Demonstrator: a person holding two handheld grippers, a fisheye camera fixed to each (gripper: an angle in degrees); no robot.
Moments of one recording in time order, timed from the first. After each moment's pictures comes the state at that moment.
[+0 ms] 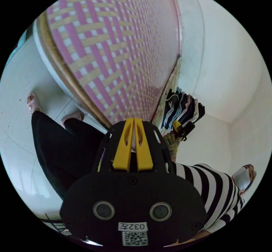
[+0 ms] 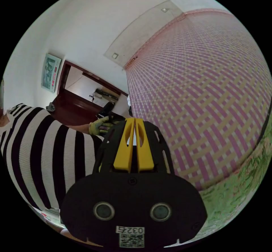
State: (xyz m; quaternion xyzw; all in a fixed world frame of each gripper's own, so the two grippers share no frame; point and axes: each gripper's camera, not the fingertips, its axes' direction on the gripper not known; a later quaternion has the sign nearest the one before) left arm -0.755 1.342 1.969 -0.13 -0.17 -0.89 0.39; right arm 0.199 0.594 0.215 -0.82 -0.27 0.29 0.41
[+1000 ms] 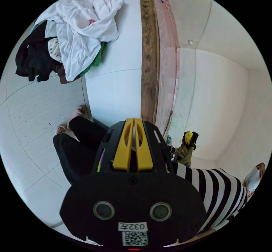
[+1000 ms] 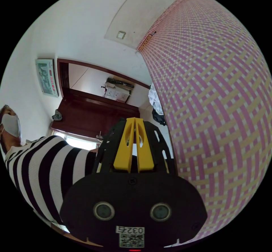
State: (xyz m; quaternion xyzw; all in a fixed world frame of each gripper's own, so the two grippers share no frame) left arm -0.791 1.405 1.552 0.02 -0.37 -0.85 0.36; right arm -0.125 0.853 0.291 -0.83 -0.32 0.36 0.28
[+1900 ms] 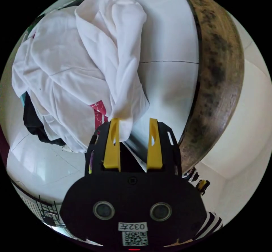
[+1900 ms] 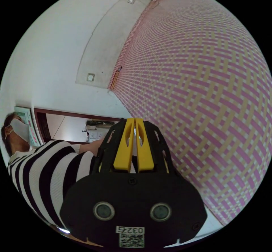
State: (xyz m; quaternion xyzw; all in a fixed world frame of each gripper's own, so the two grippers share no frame) left arm -1.033 1.632 1.242 -0.15 -0.35 -0.89 0.24; right arm -0.179 0.888 0.328 -0.84 -0.08 0.37 0.39
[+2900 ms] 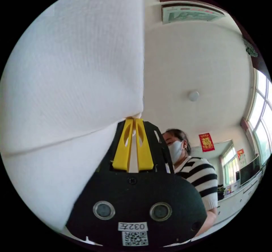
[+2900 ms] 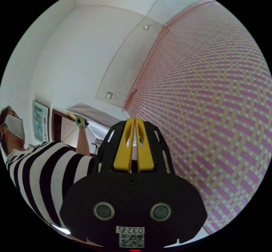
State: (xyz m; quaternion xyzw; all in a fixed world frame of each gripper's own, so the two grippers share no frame) left arm -1.089 1.191 1.248 0.35 -0.12 -0.31 0.88; right arm -0.086 0.800 0.287 -0.74 -0.11 0.42 0.52
